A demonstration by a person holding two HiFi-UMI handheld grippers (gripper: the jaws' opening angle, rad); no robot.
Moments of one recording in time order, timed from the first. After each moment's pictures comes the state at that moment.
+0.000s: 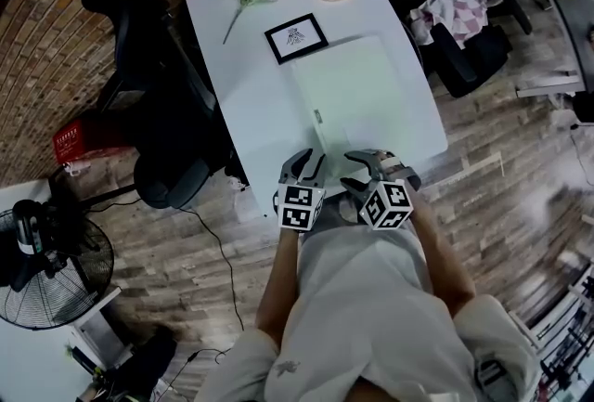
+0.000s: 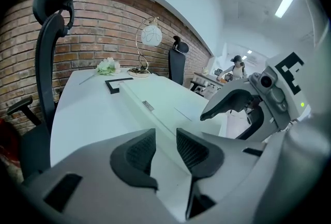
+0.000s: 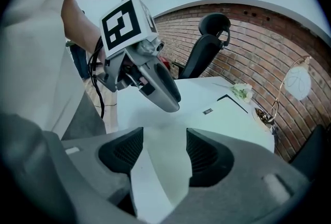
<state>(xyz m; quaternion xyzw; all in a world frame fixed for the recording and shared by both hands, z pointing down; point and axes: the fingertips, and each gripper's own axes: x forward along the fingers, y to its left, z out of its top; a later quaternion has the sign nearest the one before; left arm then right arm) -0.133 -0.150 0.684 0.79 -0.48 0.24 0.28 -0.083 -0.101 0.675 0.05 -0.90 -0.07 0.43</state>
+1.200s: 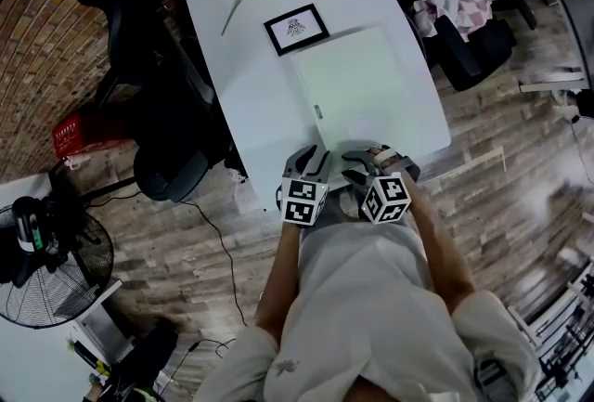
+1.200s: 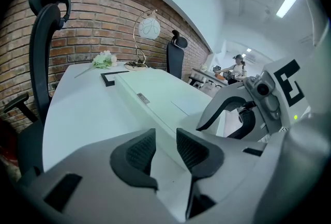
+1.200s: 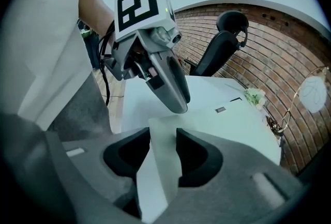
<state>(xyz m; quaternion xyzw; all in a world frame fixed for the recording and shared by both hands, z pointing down) -0.123 -0.144 0.702 0.79 -0.46 0.26 0.30 -0.081 -0.092 0.706 -0.01 -0.89 -0.11 0.45</state>
